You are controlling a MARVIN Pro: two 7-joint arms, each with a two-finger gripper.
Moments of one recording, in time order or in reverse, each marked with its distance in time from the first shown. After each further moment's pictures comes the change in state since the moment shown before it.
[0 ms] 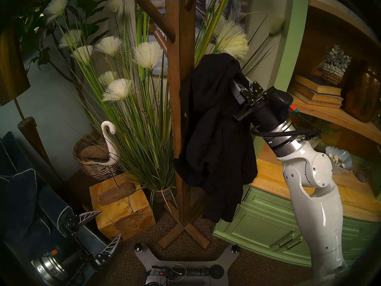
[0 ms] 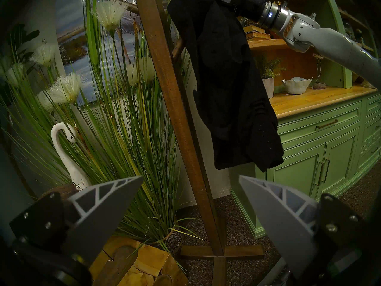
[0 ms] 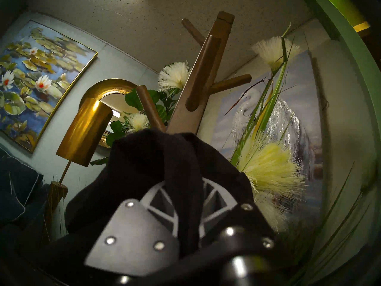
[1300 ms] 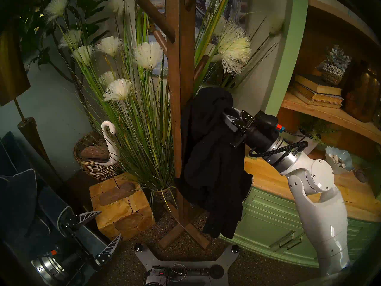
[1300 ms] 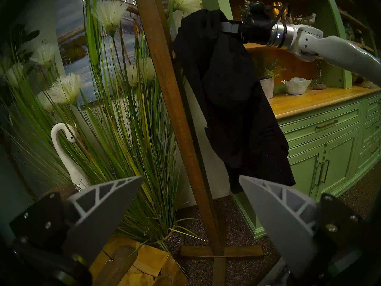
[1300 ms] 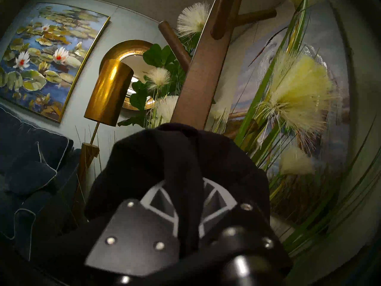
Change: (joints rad) left arm -0.008 -0.010 -0.005 0.000 -0.001 0.006 -0.014; right arm -0.084 0.065 0.034 0.042 0.010 0.122 0.127
